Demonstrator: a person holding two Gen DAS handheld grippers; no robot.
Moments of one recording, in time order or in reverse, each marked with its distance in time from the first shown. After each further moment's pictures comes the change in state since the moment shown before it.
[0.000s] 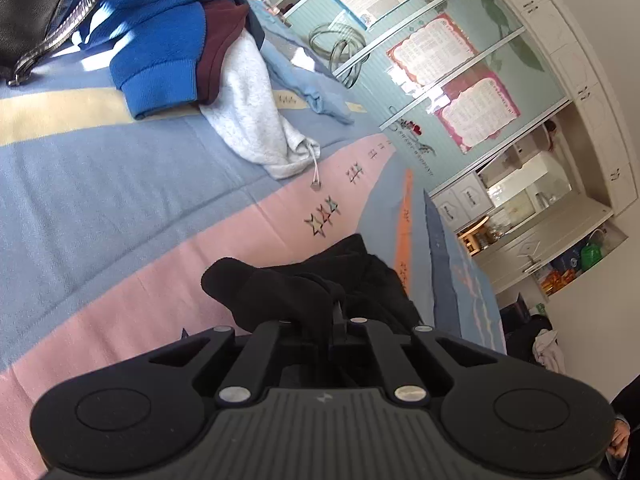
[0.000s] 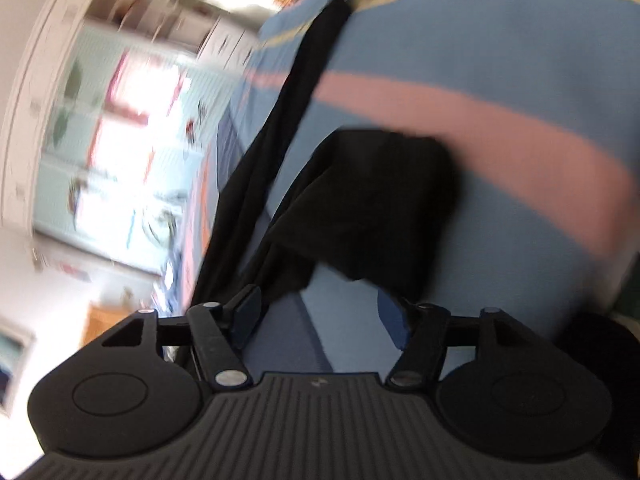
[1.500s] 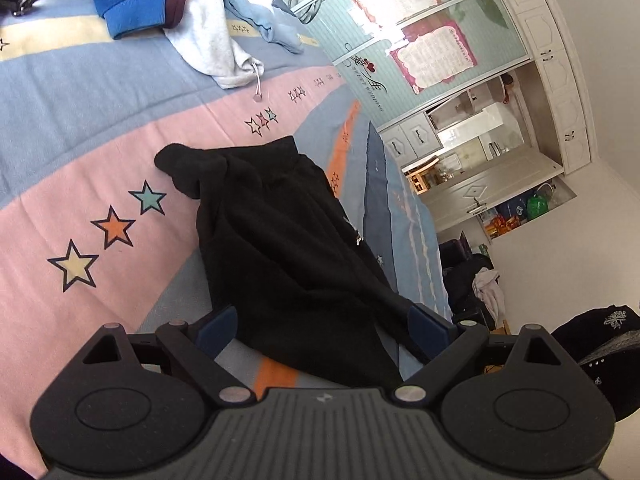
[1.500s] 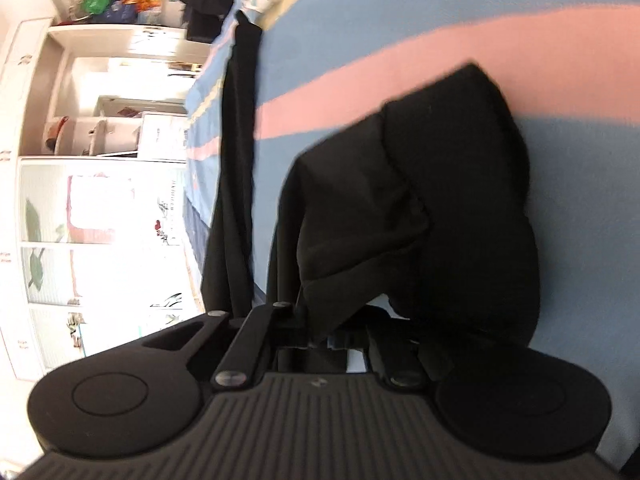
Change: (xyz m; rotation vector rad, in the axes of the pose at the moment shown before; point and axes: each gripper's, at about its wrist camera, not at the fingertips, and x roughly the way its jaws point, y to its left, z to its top) left arm -0.076 -0.024 -0.052 -0.026 0.195 -0.164; right arm 0.082 0.003 0.017 0.325 -0.159 -0.032
